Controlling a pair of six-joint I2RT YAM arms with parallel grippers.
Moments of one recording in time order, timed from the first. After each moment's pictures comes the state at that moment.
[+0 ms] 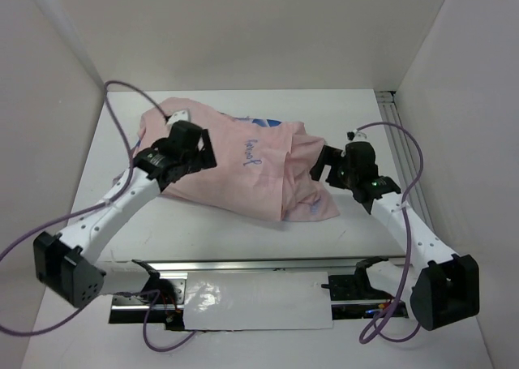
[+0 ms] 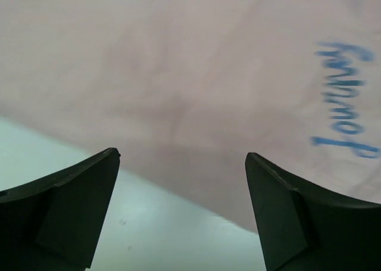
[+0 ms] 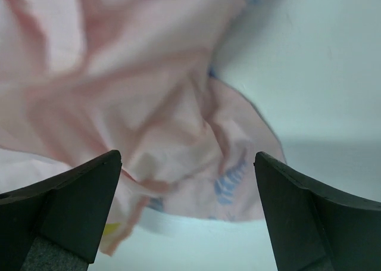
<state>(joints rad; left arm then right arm) -0.52 1.34 1.27 -0.68 -0.39 -0.57 0.24 1.08 0.78 -0.30 -0.02 0.49</state>
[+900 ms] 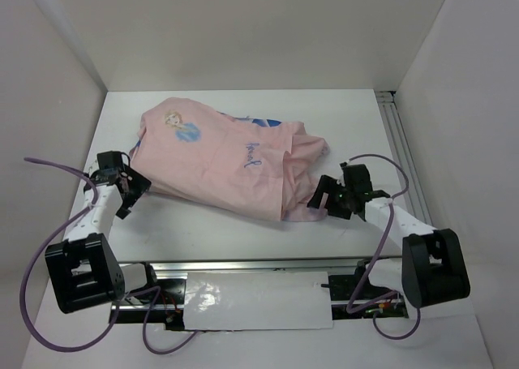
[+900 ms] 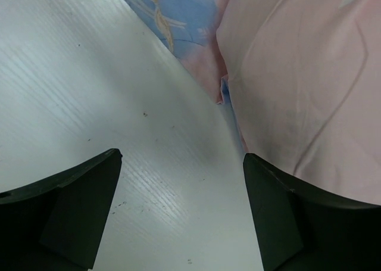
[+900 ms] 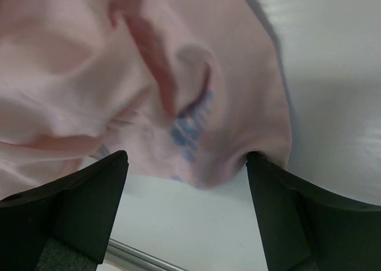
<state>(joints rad) 0.29 1.23 0.76 -0.58 -0.15 -0.74 0.16 1.20 0.50 -0.27 -0.24 0.51</state>
